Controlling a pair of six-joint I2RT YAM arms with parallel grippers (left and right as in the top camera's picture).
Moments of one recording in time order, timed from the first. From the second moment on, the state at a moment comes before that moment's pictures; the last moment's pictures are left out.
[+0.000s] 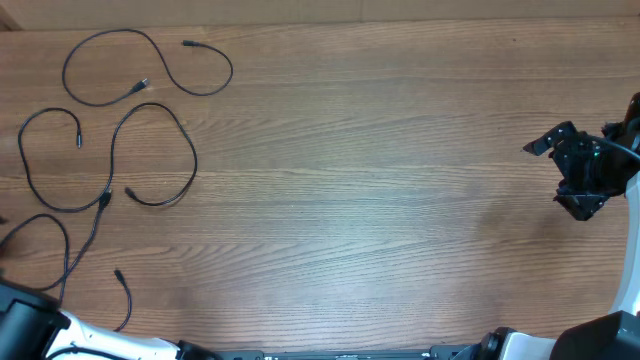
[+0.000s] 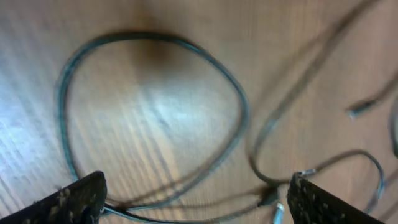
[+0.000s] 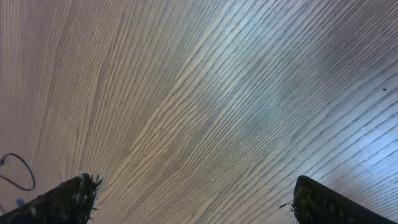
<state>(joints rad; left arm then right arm) 1.15 2.07 1.71 -1.04 0.34 -0.34 -0.42 1.48 1.37 -1.21 -0.30 0.54</state>
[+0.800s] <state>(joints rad) 0.54 1.97 1.79 -1.22 0.17 0.03 -0.42 1.48 1.37 -1.21 -0.30 0.54</state>
